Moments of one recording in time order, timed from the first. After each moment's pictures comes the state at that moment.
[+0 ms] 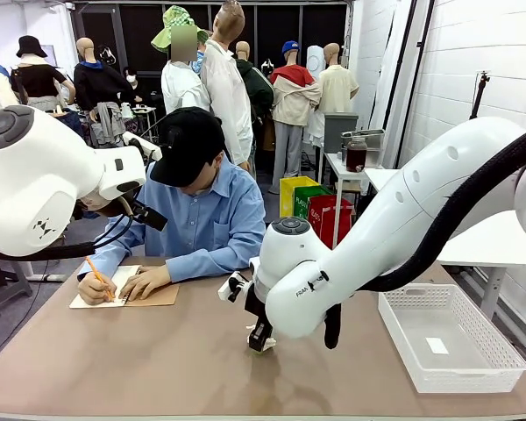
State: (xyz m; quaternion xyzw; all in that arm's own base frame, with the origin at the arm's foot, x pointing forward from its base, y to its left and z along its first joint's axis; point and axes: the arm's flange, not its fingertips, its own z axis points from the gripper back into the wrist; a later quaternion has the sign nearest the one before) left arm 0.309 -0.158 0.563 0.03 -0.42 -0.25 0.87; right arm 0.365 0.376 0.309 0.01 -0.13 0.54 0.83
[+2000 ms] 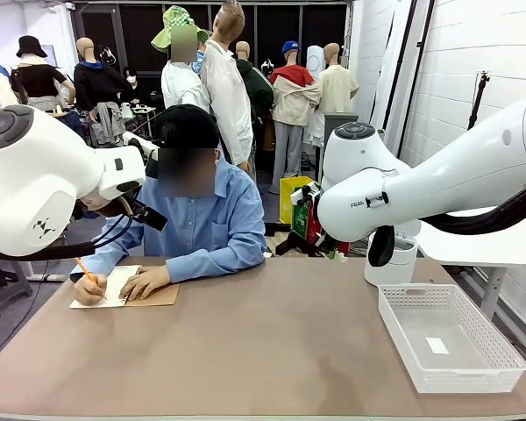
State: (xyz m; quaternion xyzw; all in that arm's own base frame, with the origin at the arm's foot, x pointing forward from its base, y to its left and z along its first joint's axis) left arm 0.310 -0.157 0.563 0.03 -0.42 -0.25 0.87; right arm 0.440 0.241 0.478 -0.08 -0.19 0.34 0.92
